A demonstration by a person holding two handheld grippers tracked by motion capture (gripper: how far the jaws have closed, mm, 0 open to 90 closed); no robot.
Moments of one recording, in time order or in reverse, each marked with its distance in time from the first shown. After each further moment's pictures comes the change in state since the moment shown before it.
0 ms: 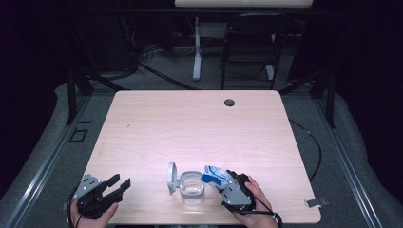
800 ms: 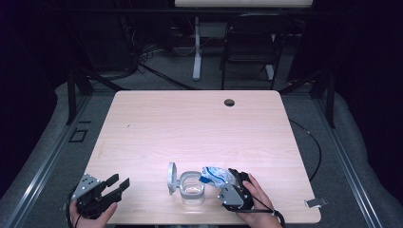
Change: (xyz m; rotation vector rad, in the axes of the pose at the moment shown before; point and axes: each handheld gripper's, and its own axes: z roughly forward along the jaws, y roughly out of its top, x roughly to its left) left arm 0.002 0.001 -0.002 -0.007 0.006 -0.006; right arm -0.001 -0.001 0.007 0.100 -0.057 -0.149
